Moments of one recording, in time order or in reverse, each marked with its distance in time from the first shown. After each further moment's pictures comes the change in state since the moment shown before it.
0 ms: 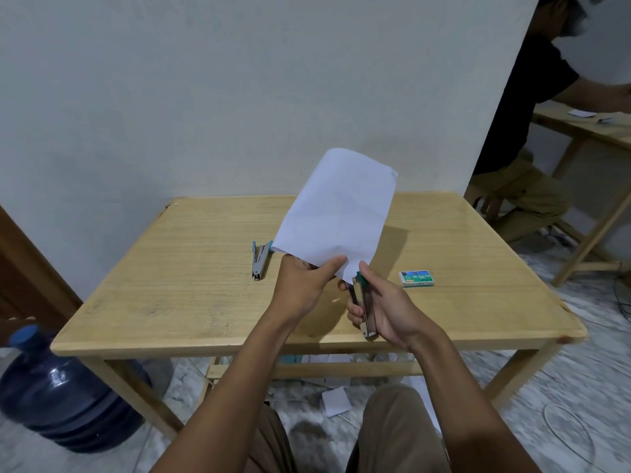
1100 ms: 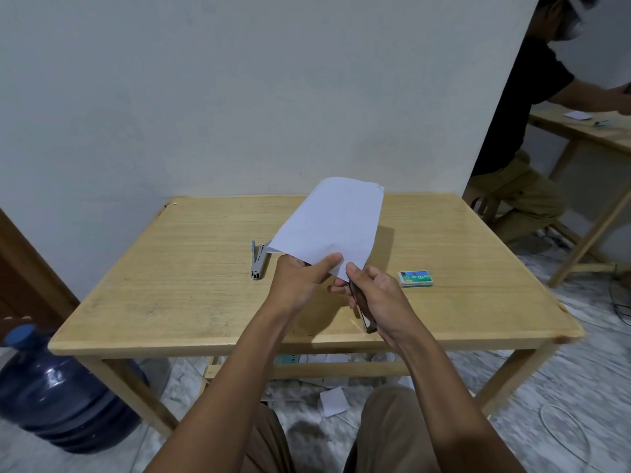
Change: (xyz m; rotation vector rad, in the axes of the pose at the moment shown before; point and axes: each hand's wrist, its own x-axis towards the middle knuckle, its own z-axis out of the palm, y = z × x) left_hand 0.003 -0.001 -0.006 -0.089 -0.021 -0.129; right_hand 0.008 0.008 0.008 -0.068 0.201 -0.210
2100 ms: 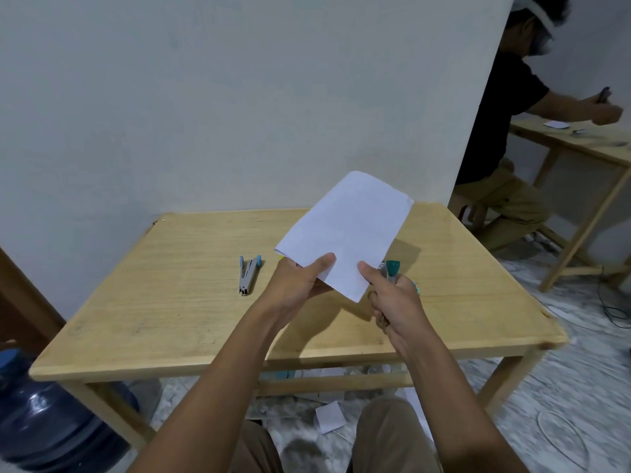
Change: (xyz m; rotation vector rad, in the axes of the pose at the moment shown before) left_hand 0.024 0.007 0.009 -0.178 -0.155 -0.147; right_hand -0.001 -0.021 -0.027 -0.119 0.374 0.088
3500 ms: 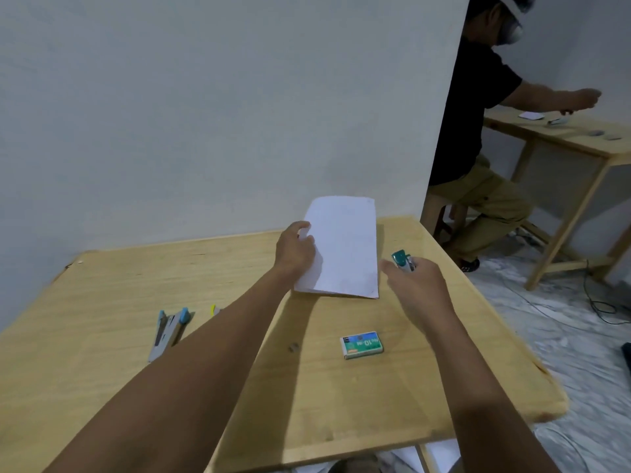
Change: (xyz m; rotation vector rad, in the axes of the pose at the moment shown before) left_hand 0.213 -0.026 0.066 0.659 0.283 0.118; right_hand 0.125 -0.050 -0.089 -0.464 0.272 -0.086
